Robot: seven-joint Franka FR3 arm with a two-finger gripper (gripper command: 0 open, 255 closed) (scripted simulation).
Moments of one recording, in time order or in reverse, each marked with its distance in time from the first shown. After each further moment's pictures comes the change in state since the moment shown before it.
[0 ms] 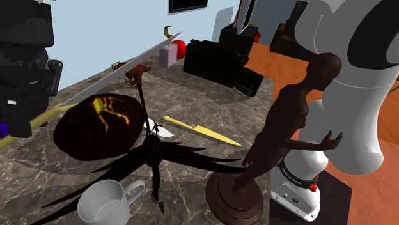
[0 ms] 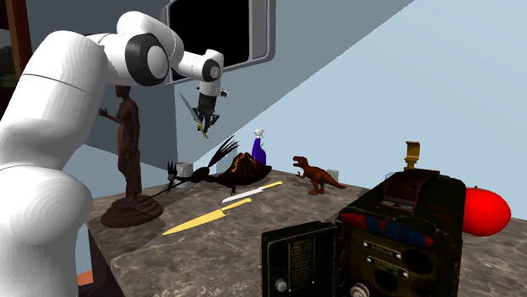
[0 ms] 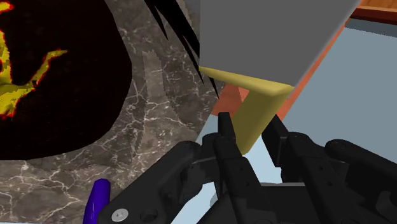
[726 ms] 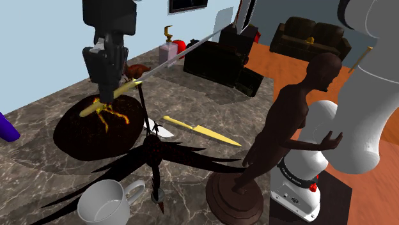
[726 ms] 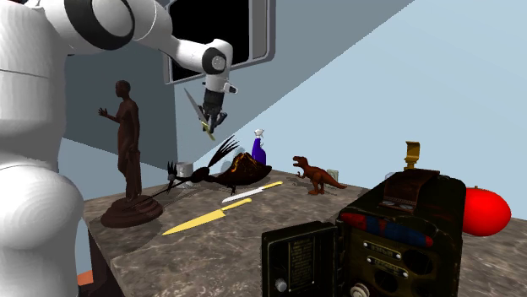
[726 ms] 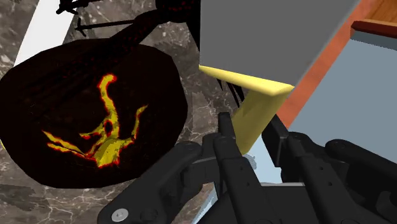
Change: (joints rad) arm -0.132 -0.310 -0.053 -0.398 0.096 0.042 -0.193
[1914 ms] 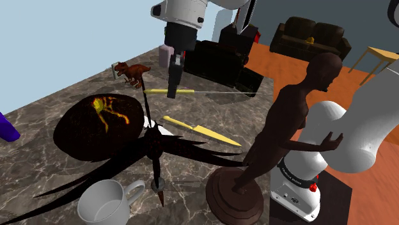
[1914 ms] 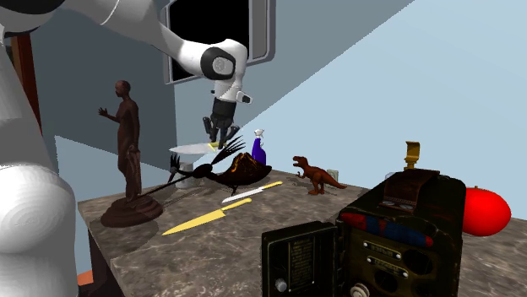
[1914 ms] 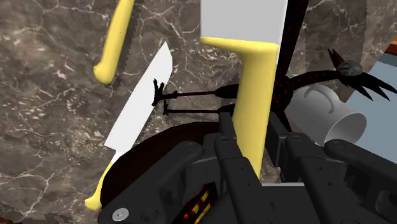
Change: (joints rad) arm -0.112 -0.287 -0.129 -0.437 0.044 0.068 -0.288
